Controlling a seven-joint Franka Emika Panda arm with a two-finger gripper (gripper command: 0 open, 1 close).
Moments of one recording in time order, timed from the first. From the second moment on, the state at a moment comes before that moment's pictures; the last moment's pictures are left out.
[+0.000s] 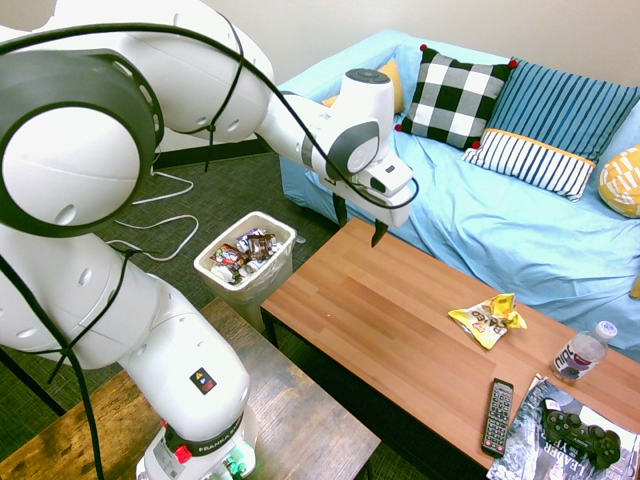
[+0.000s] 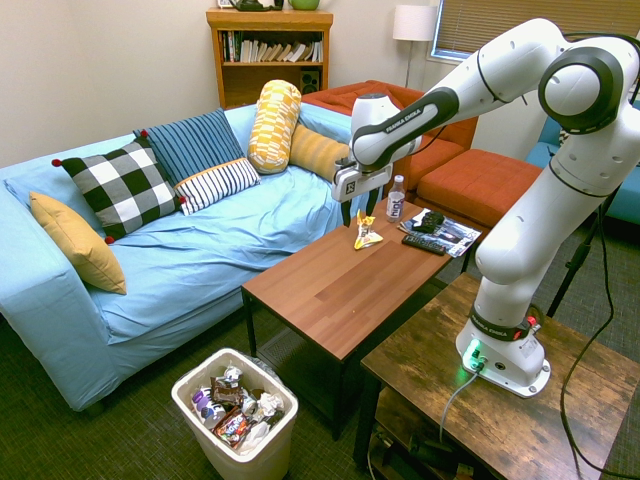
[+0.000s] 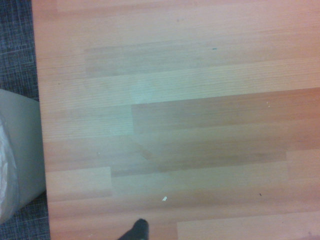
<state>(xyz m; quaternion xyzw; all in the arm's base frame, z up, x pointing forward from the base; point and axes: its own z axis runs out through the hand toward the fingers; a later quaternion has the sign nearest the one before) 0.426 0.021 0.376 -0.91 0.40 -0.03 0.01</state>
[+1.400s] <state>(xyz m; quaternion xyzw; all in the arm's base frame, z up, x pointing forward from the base) 0.639 -0.229 0.229 -0.79 0.61 -0.01 0.00</state>
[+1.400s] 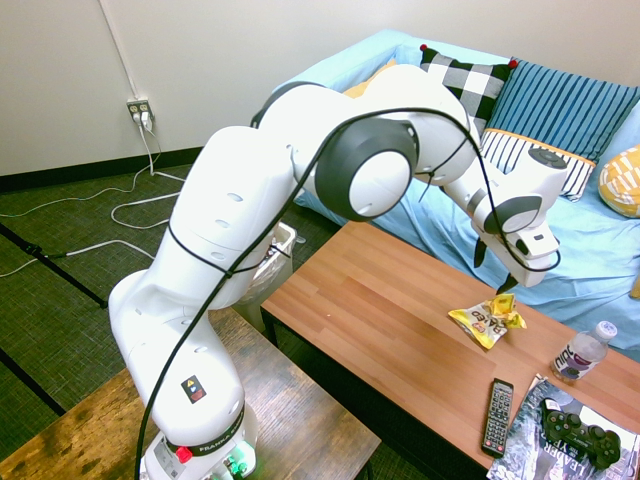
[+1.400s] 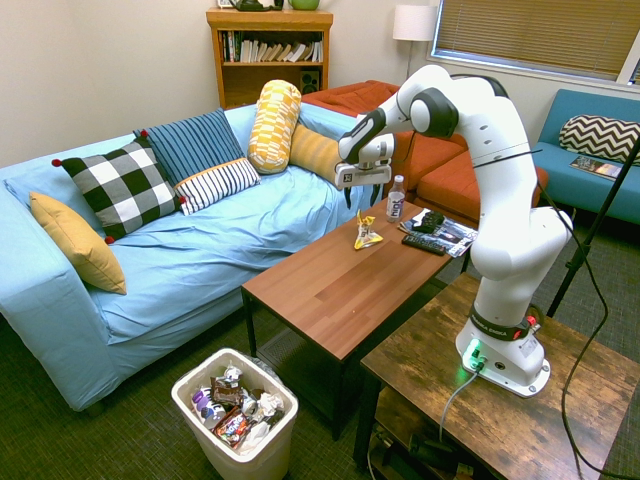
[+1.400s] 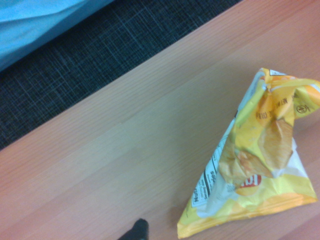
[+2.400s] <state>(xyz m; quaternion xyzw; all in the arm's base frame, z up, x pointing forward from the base) 0.661 -0.254 0.132 -0.77 0.64 0.01 -0.04</state>
